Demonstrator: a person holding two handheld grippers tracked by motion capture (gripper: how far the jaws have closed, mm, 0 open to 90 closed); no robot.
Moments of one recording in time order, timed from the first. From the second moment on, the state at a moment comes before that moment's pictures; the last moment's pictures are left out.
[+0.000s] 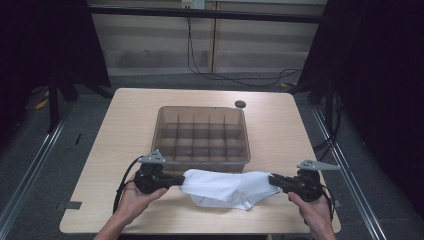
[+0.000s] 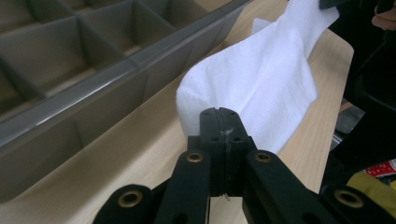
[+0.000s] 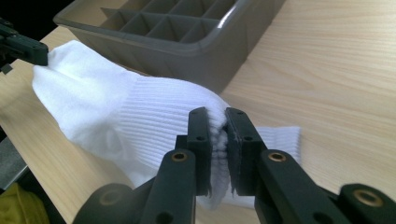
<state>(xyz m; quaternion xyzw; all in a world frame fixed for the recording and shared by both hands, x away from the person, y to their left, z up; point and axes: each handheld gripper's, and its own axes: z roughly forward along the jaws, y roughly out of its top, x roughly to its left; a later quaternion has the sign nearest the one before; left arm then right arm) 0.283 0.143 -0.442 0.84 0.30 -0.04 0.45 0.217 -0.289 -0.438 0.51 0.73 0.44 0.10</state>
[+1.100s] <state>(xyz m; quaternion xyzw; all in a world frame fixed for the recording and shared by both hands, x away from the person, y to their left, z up) 0.288 0.110 -0.482 0.86 0.31 -0.05 0.40 0.241 -0.289 -0.474 0.56 0.74 0.35 0.14</state>
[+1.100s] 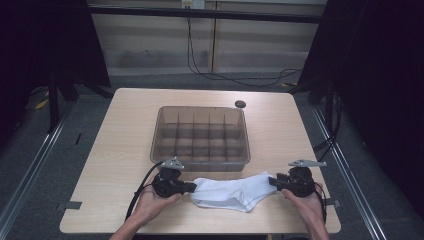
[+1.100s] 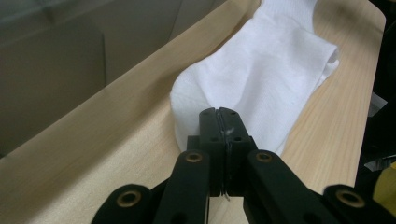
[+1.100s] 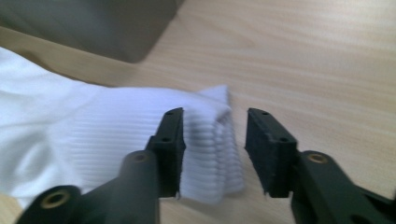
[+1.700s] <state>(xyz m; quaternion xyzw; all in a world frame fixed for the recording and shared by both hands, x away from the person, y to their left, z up) 0.290 0.114 -0.483 0.86 0.32 -0.05 0.40 0.211 -0.214 -0.480 0.41 0.81 0.40 0.04</state>
